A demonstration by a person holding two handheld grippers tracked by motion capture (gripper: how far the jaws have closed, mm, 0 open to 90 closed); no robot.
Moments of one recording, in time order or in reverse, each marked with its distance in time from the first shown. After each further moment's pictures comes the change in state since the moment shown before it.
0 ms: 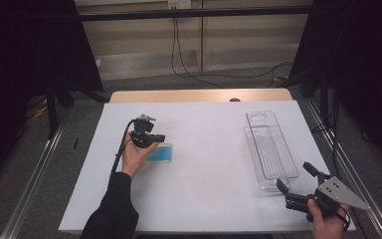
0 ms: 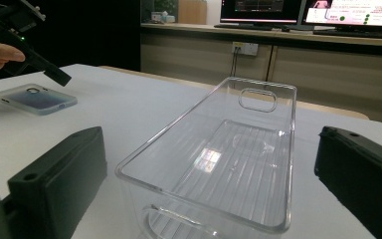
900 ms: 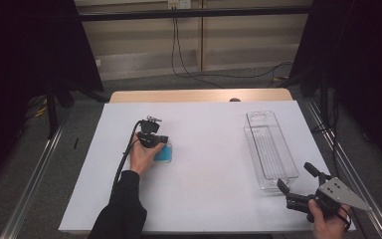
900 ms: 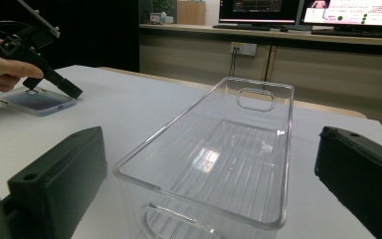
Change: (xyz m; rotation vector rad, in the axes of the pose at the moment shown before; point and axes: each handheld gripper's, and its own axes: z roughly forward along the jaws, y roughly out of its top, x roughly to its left) left arm 0.000 -0.004 0.028 0.030 0.054 -0.029; right arm -0.001 0.000 -0.002 -0.003 -0.003 -0.001
